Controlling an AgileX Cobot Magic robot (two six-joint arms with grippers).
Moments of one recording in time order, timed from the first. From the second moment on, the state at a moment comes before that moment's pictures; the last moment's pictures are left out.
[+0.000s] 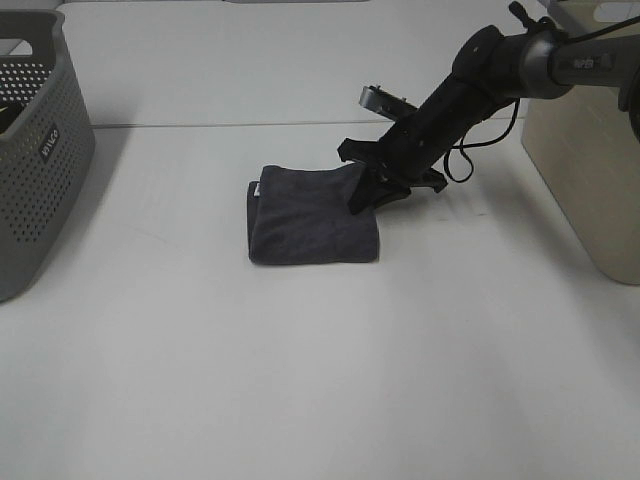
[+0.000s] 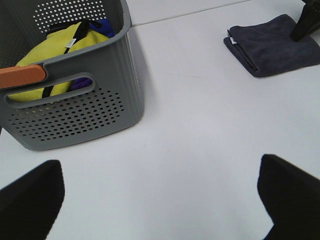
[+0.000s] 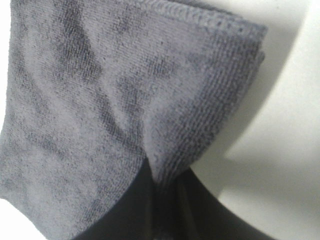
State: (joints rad) left arm -0.03 0.00 -0.51 -0.08 1.04 0.16; right arm 0.26 2.52 -1.97 0.61 0.96 -0.33
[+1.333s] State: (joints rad) left arm -0.03 0.00 -0.51 -0.08 1.04 0.16; right arm -0.27 1.92 -2.21 0.24 1.22 -0.17
